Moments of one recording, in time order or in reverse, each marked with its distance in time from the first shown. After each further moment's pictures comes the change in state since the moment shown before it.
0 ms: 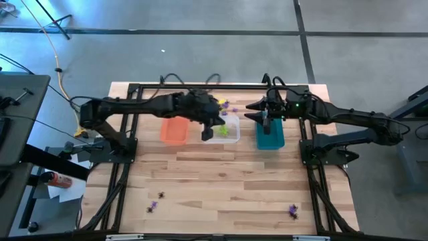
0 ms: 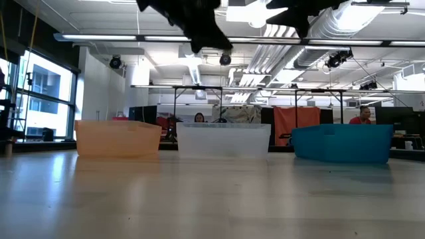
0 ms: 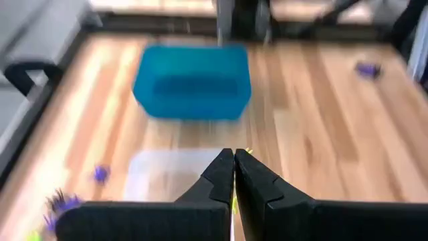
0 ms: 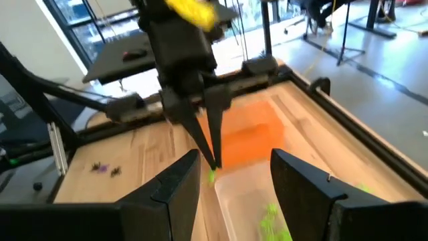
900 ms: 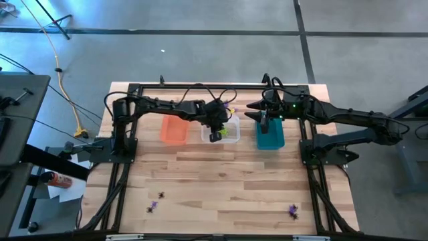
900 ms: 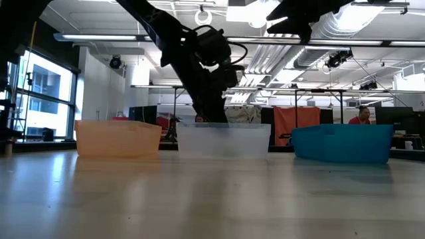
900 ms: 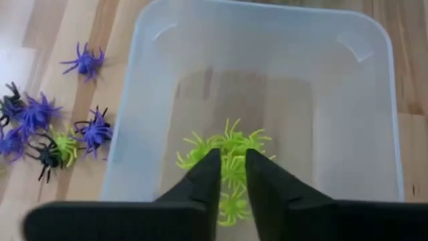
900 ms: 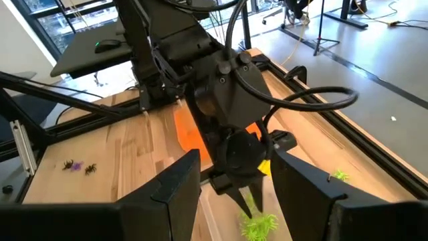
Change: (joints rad) left arm 0.081 0.355 0.015 0.015 -0.077 0.036; right arm 0.000 0.020 0.000 -0.035 0.081 0.001
